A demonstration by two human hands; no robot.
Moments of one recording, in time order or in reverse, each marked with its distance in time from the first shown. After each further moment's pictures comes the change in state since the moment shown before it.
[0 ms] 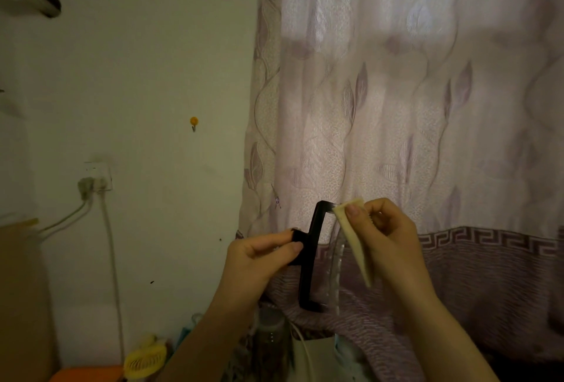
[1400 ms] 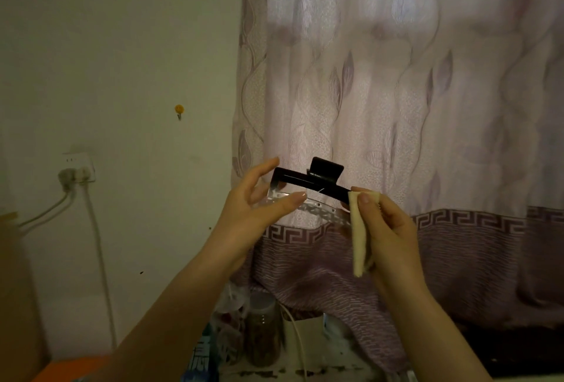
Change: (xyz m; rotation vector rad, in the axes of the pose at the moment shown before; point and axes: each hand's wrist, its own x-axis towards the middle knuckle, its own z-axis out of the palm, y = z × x) left_hand 0.018 0.036 0.006 0.182 -0.144 0.056; right_hand -0.022 -0.003 -0.005 0.199 0.142 0.147
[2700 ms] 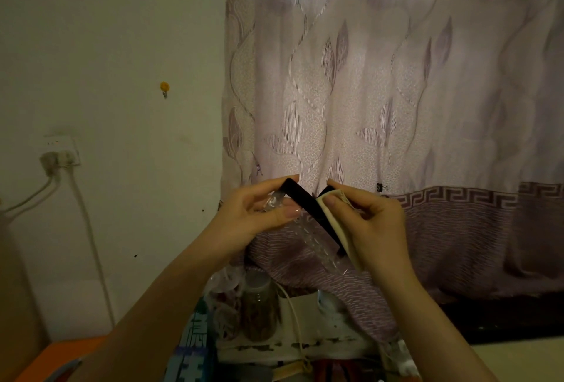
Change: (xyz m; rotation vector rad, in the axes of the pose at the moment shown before) left_hand -0.006 -0.026 -0.003 0.087 -0.262 0.023; right_hand 0.002 0.022 -0.011 -0.377 -0.114 -0.250
